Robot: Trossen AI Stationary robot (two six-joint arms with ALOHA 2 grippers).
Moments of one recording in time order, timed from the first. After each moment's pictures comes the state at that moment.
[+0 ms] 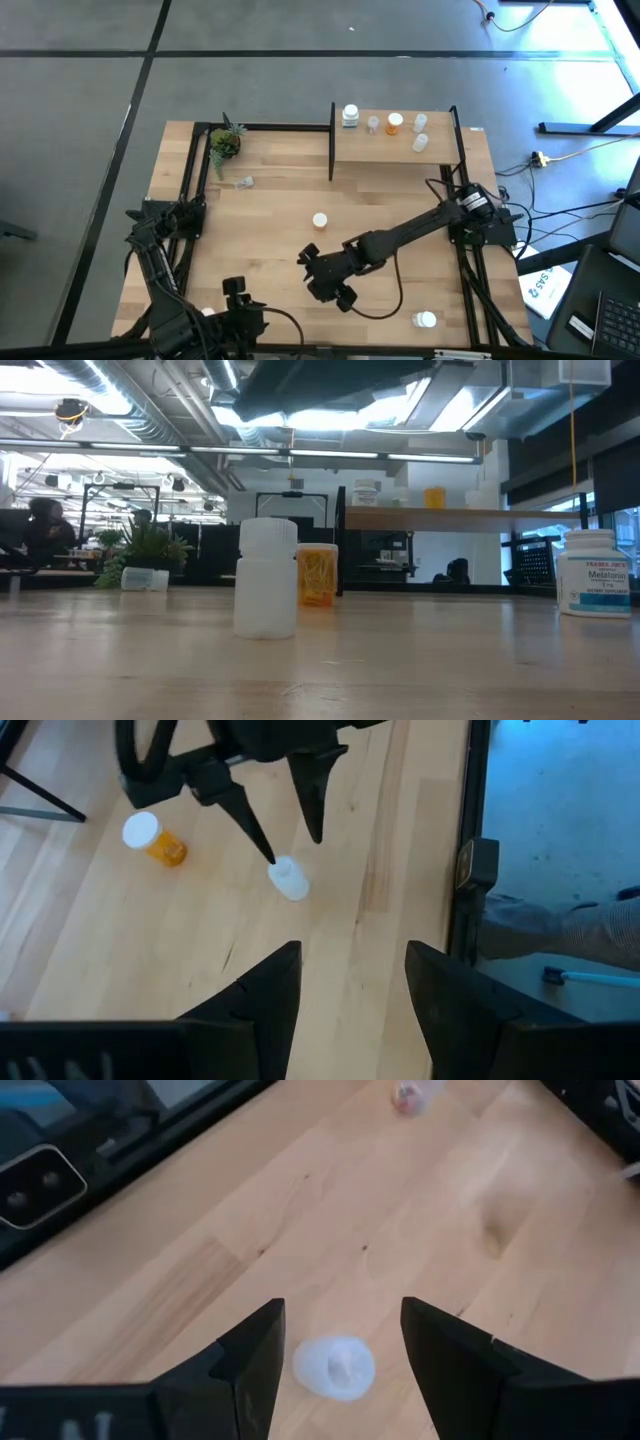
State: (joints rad) left arm -0.97 2.04 2.24 -1.57 -0.68 -1.12; right arm 0.39 2.02 1.61 -0.44 -0.03 -0.40
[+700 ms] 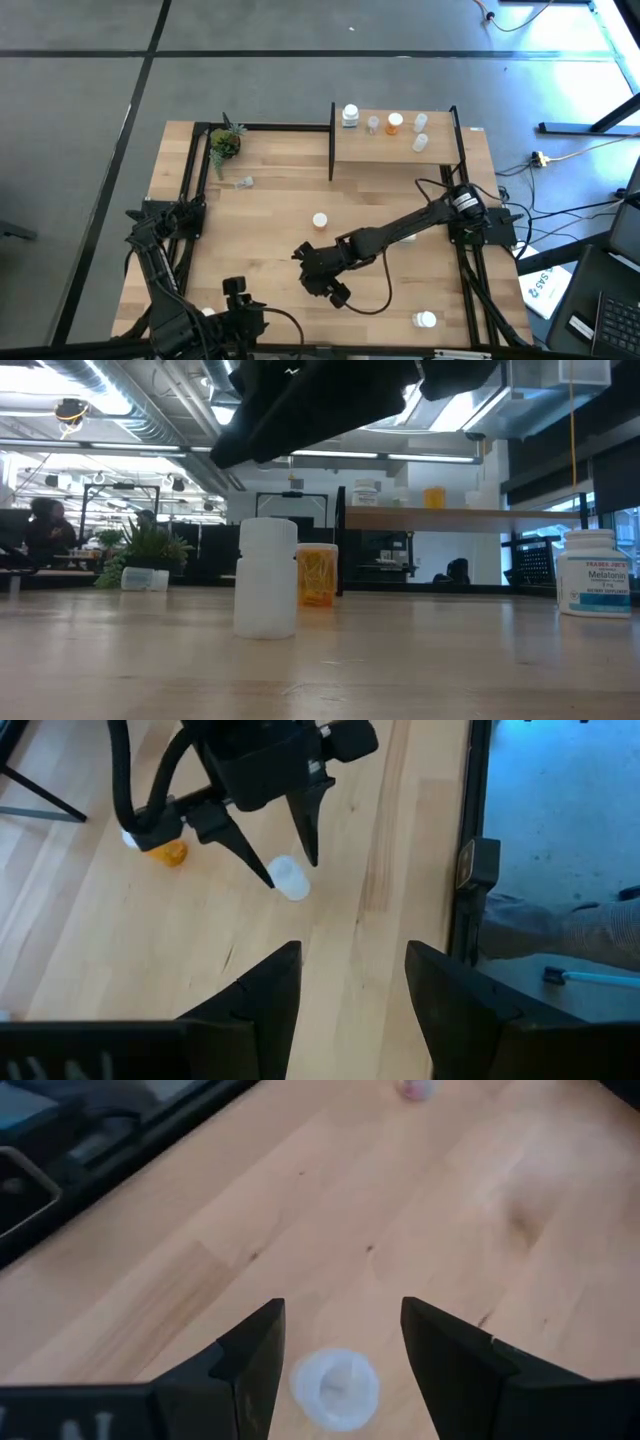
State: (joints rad) left arm -0.97 2.04 2.24 -1.57 -0.68 -1.12; right arm 0.35 2.08 1.60 -0.36 -0.11 -0.37
